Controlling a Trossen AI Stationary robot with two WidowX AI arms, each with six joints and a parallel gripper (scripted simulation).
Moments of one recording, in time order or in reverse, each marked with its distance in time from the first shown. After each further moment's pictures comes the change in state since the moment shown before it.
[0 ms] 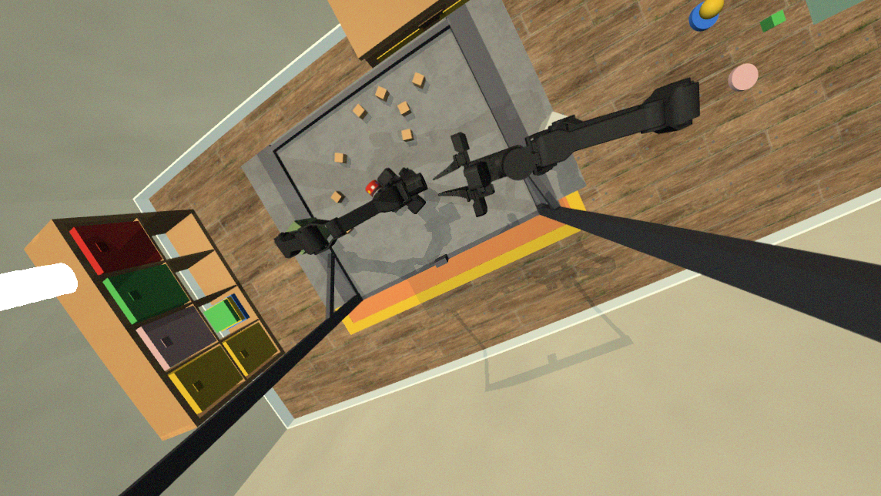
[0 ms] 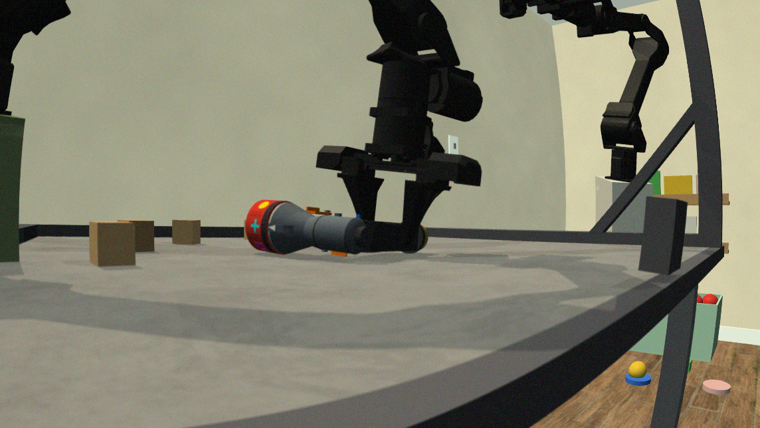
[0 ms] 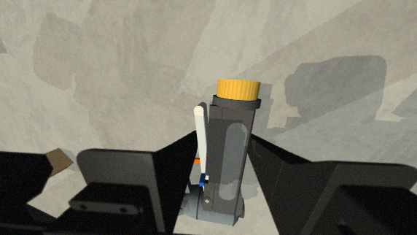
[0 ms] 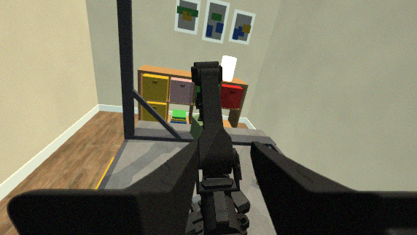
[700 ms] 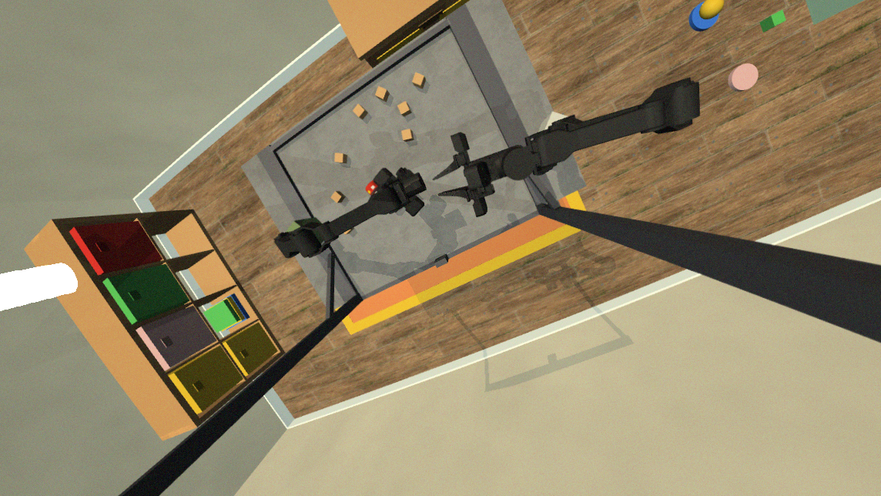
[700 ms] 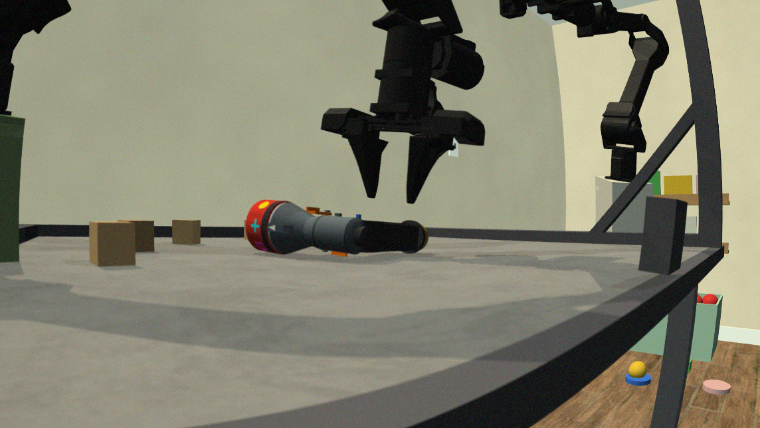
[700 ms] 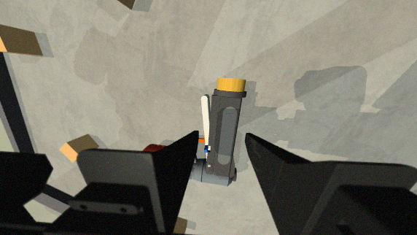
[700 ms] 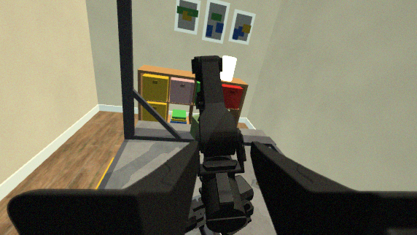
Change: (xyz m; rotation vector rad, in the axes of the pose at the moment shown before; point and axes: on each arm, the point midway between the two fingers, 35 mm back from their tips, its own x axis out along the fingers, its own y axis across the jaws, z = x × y) left arm -0.045 0.000 -0.001 -0.001 0.009 0.004; right arm 0.000 0.000 0.000 0.000 0.000 0.000
